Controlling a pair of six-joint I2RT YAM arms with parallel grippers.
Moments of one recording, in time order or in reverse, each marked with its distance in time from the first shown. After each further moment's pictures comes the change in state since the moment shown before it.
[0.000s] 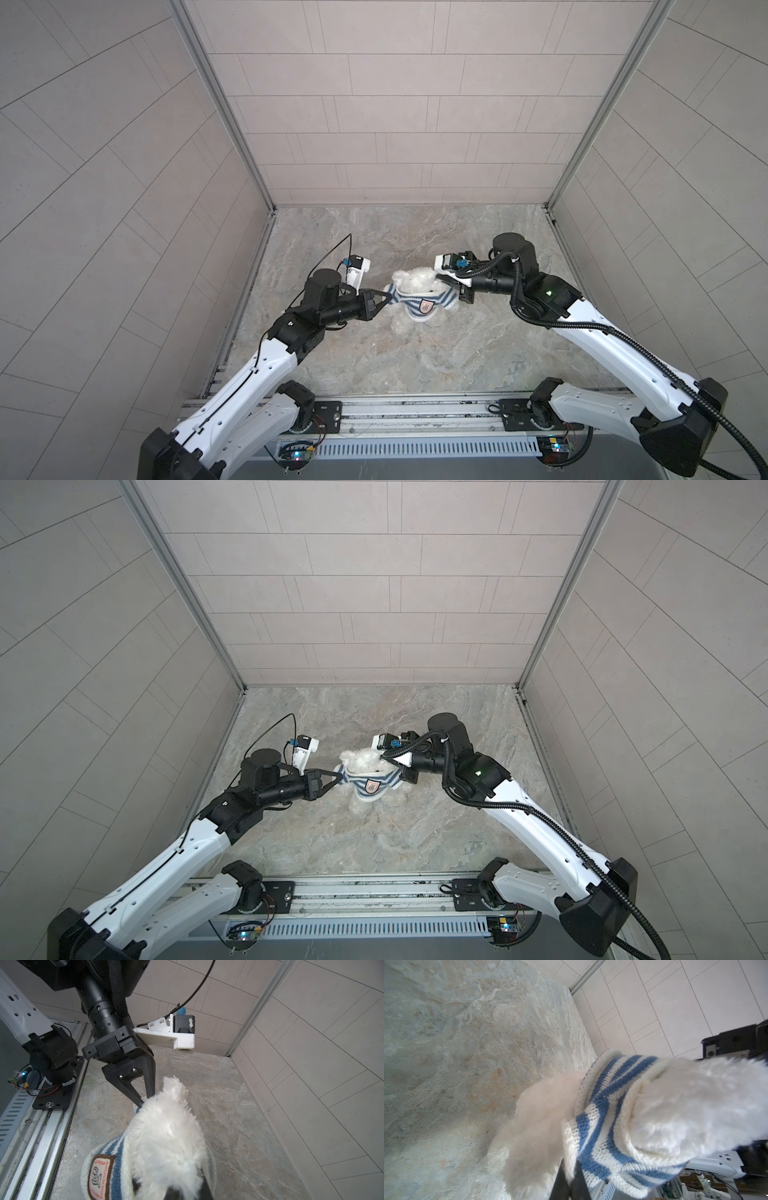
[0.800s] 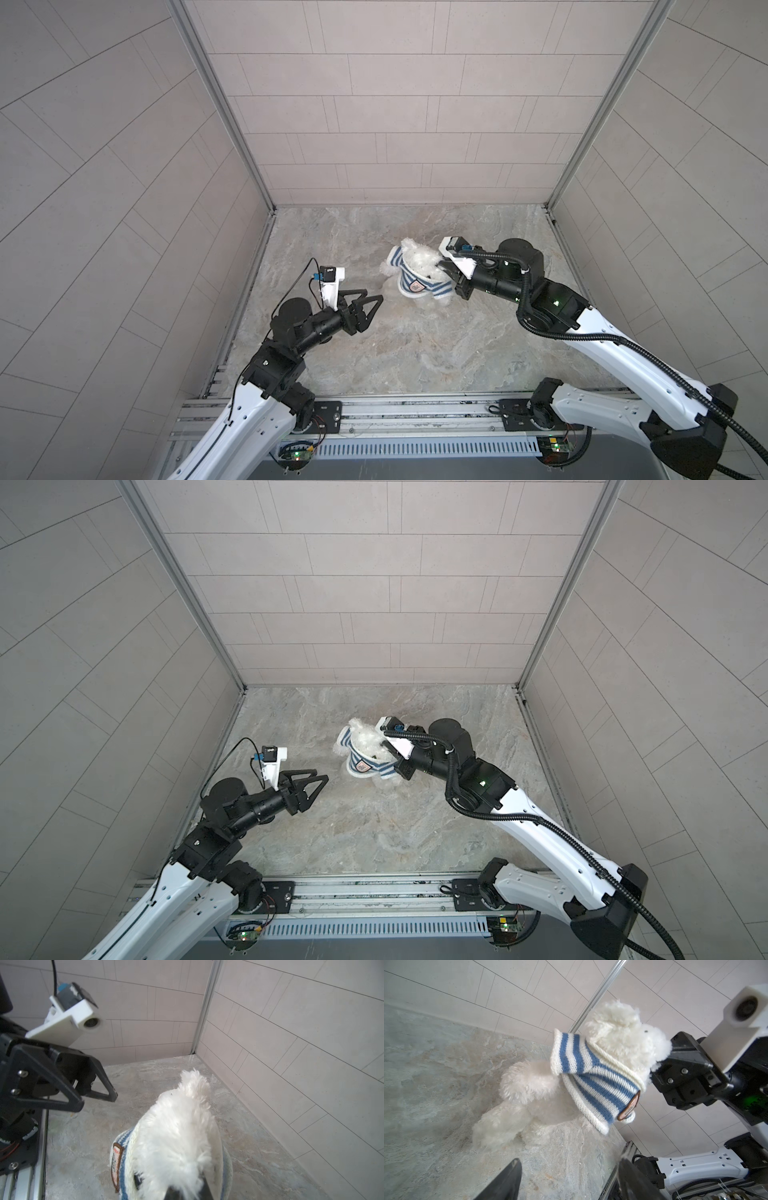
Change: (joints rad) left arm -0.017 -0.348 -0.177 0.174 -0.093 -0.013; right arm 0.106 -0.051 0.001 0.093 0.335 0.322
